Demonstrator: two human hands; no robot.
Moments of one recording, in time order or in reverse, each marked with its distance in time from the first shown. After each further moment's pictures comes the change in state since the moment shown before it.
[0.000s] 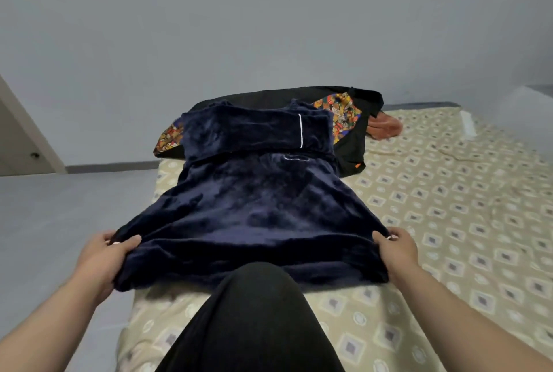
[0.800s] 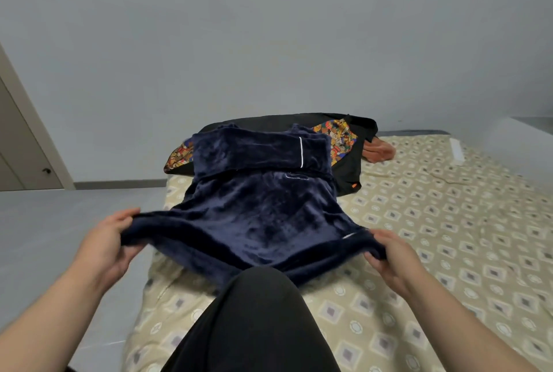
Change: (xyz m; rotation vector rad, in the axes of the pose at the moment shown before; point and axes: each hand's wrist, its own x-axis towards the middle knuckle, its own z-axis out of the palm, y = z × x) left_hand -0.042 0.057 -0.016 -0.574 -0.119 0.017; right_hand -0.041 -0.041 -0.029 0.645 -0.347 0.166
